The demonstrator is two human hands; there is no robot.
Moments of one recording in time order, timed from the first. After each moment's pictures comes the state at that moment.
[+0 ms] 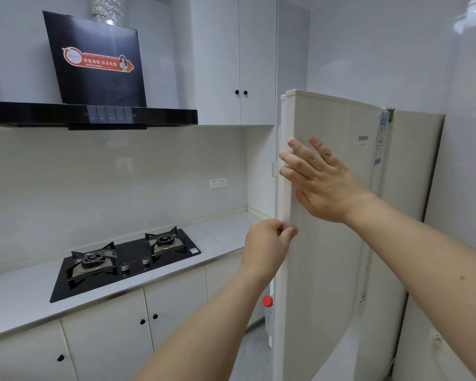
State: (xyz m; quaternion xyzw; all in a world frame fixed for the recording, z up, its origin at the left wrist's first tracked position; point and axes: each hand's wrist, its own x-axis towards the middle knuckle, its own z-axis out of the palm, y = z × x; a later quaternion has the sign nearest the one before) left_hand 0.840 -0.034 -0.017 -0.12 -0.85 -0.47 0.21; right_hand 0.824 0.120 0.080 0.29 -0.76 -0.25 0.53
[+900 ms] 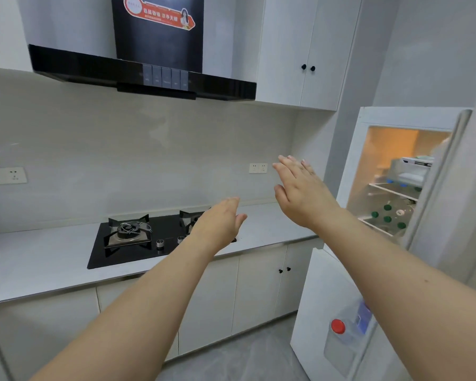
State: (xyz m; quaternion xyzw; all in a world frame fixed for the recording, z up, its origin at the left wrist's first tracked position) left_hand 0.735 -0.302 -0.029 -0.05 -0.96 -0.17 0.21; right_hand 0.714 -0.113 0.035 0.28 -0.90 0.02 0.34
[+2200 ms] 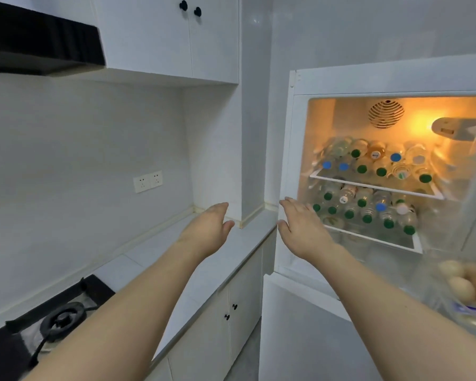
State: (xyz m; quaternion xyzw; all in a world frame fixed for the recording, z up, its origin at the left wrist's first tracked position) left_hand 0.220 -0.229 -0.052 -0.30 -0.93 -0.18 0.10; right_hand 0.306 -0.024 -0.058 -0.06 -0.97 0.10 0.21
